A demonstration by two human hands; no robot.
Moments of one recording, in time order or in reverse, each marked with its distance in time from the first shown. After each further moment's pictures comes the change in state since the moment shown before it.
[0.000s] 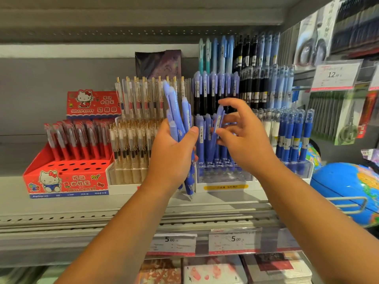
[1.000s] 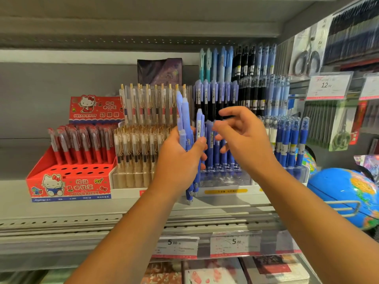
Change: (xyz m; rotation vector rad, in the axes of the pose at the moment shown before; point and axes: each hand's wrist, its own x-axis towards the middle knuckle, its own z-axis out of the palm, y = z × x) left_hand -0.004 0.001 0.000 -0.012 -0.100 0.007; right_hand -0.006 -0.025 0.003 0.176 0.078 0.036
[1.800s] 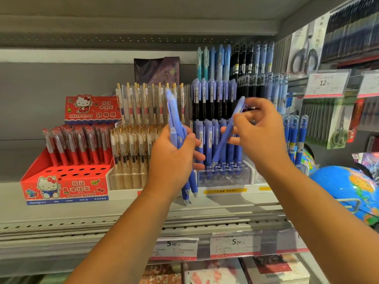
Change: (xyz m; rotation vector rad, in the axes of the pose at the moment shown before) left_hand 0.002 0.001 -0.002 -0.110 0.064 -0.013; right_hand 0.010 0.001 -0.013 0.067 0.190 0.047
